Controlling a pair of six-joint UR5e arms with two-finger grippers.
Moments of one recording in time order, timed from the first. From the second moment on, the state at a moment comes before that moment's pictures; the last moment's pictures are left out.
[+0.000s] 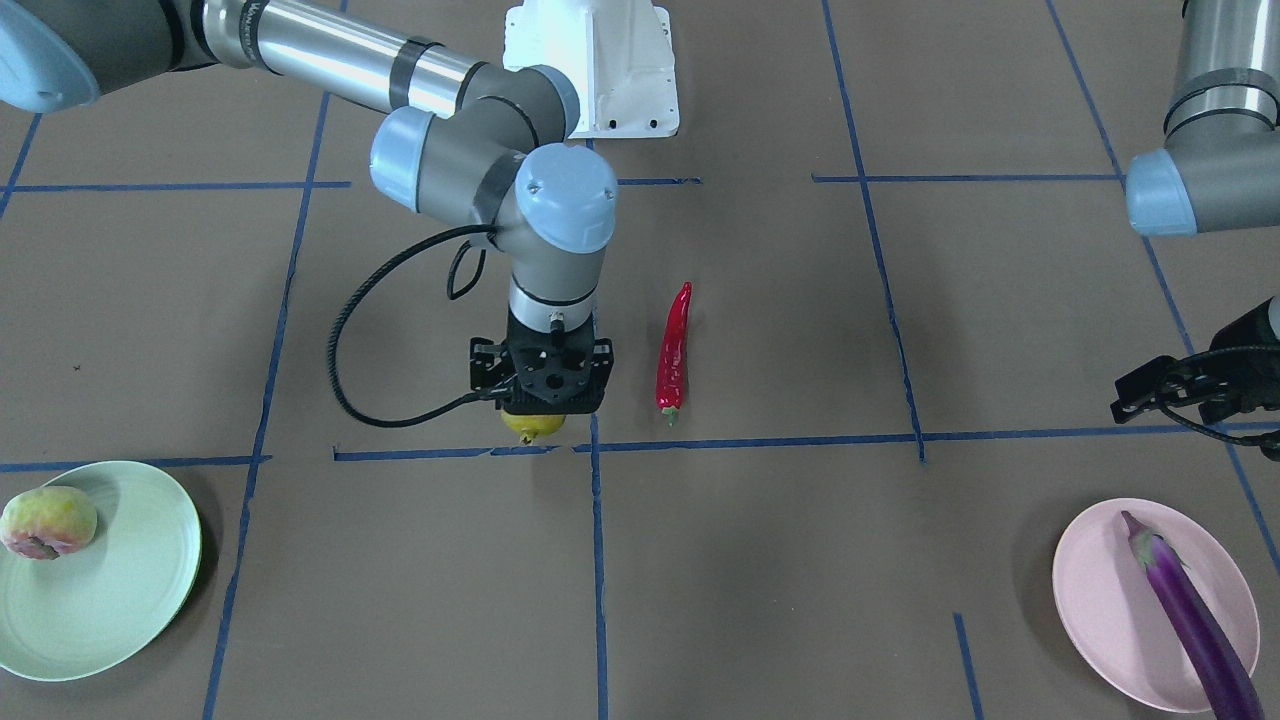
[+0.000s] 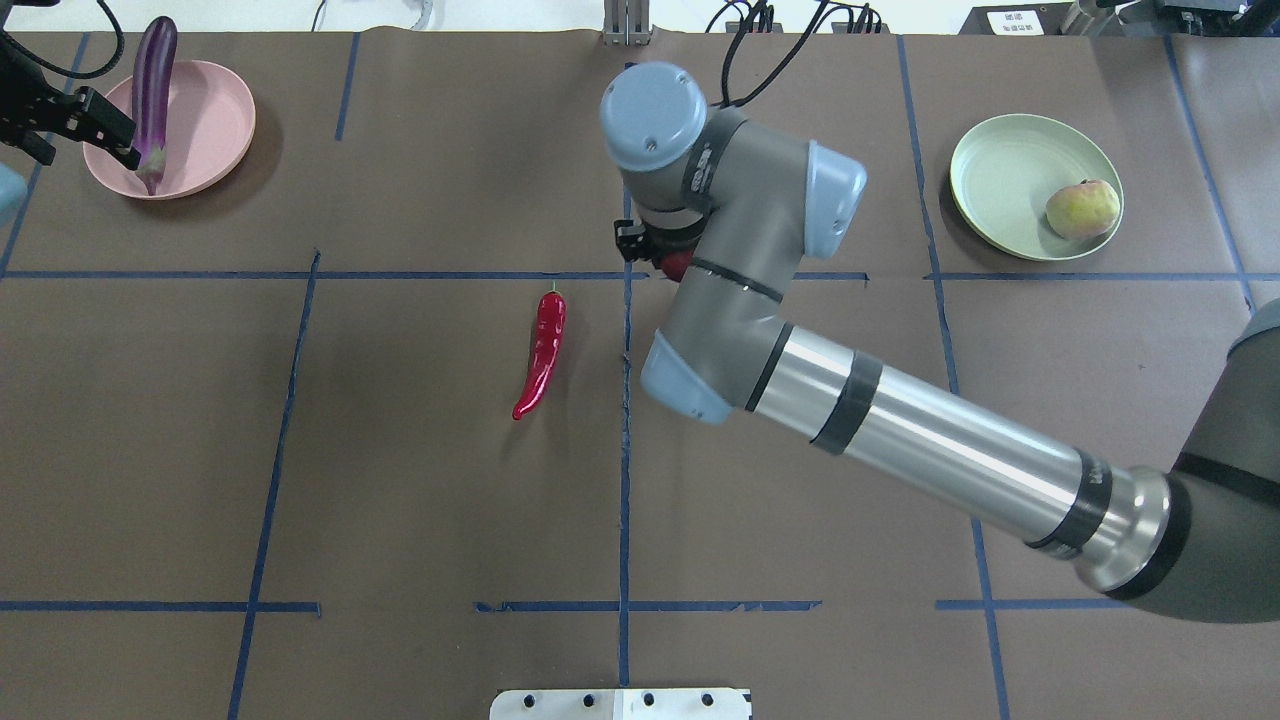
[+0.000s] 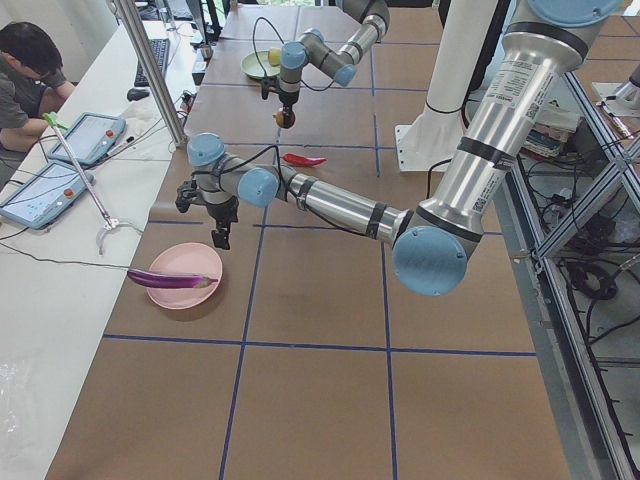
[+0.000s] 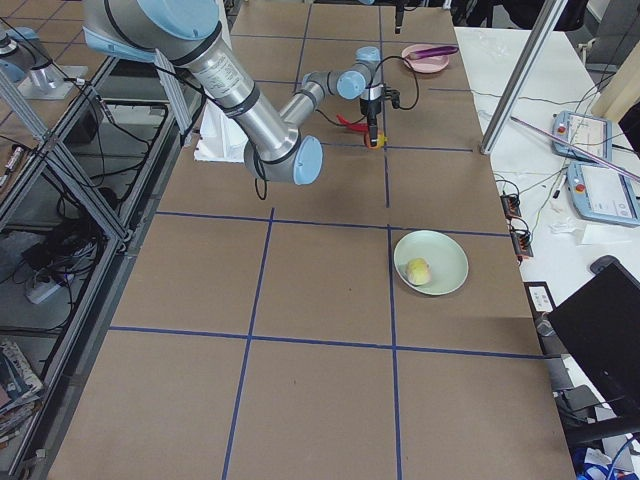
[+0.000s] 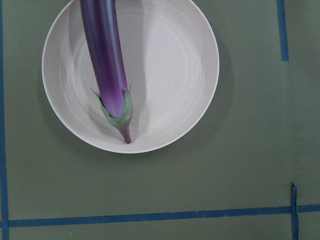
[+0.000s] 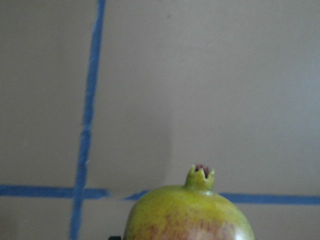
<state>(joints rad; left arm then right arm) -1.23 -1.97 -1.48 -1.65 -2.28 -0.45 0.69 -0.64 1.30 -1.65 1.80 0.93</state>
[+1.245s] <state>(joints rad) -1.19 -1.97 -1.49 -1.65 -2.28 -0.48 1.06 -0.95 1.05 -1.24 2.04 0.31</state>
